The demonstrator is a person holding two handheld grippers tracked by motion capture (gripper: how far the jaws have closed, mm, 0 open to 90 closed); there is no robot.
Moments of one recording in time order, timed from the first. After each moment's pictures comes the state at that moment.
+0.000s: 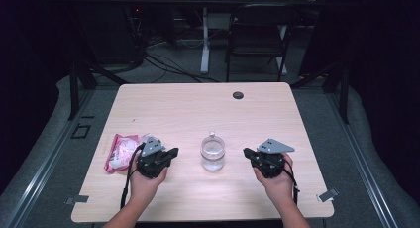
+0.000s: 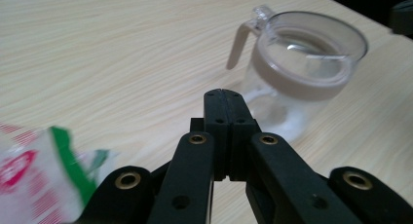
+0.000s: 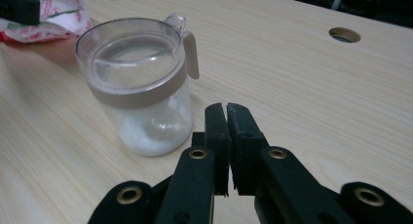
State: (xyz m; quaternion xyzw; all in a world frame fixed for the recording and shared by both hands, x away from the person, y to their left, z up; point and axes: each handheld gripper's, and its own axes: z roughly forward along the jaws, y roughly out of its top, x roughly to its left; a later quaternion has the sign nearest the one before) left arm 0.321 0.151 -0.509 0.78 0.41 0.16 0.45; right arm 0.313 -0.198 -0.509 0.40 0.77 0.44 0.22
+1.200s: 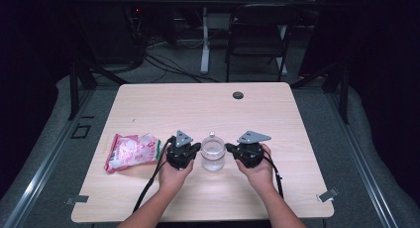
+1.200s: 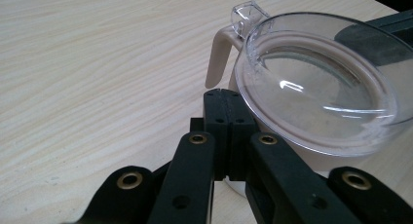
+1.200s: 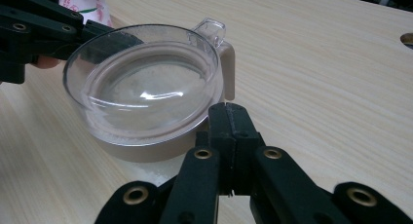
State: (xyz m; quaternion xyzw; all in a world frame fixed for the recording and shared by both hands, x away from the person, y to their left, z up) left arm 0.353 0.088 -0.531 0.79 0.41 0.17 0.42; right arm 0.353 -0.157 -0.530 0.37 0.79 0.45 0.18
